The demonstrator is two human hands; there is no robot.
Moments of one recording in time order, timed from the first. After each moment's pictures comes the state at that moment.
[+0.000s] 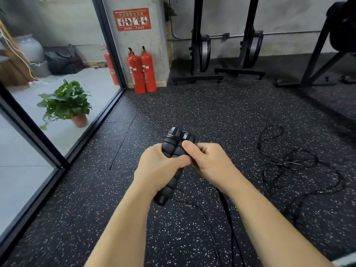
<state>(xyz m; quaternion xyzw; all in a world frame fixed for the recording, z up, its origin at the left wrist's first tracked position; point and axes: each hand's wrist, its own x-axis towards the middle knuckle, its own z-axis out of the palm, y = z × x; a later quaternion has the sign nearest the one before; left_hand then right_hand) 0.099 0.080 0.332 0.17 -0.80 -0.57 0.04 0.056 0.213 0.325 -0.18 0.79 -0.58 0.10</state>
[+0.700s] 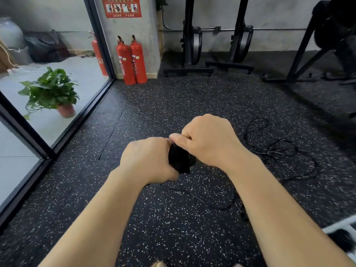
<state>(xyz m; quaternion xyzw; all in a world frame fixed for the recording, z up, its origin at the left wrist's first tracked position) 0.124 0.092 0.356 0.04 -1.00 -0.04 -0.04 0.077 0.229 0.377 -0.33 0.93 -0.13 -0.09</state>
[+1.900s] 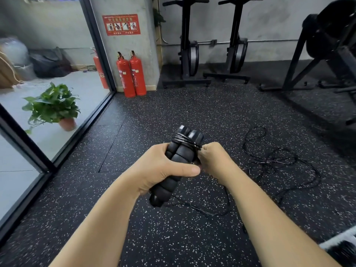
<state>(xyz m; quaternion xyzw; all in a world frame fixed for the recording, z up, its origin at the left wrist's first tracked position) 0.118 0.103 0.356 0.02 -0.77 -0.62 -0.11 0.045 0.254 0.322 -0.09 0.88 -0.45 0.11</state>
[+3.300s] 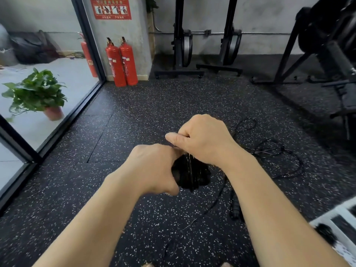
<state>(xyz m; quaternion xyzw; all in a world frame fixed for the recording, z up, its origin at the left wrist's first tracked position) 0.126 0.129 0.360 -0.09 -0.99 0.00 -0.08 0.071 0.262 0.376 -0.32 0.92 -0.22 -0.07</state>
